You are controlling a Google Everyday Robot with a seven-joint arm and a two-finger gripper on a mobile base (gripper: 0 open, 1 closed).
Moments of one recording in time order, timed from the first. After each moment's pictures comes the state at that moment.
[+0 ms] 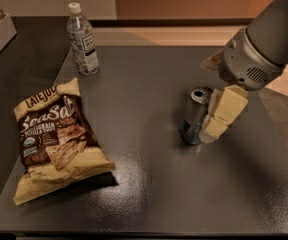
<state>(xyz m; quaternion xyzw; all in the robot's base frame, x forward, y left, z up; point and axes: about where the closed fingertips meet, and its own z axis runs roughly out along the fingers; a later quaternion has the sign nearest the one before) 0.455 -0.126 0.924 -0.62 0.75 0.10 0.21</state>
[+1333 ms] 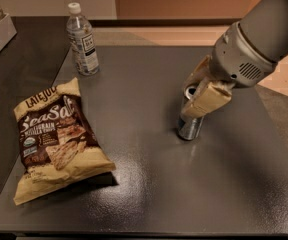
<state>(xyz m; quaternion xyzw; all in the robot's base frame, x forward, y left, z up) 0.446 -0.101 0.937 -0.63 0.73 0.13 0.22</state>
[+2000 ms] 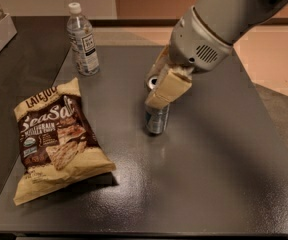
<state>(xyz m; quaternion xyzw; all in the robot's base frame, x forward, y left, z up) 0.454 -0.031 0.955 -0.66 0.69 0.17 0.22</state>
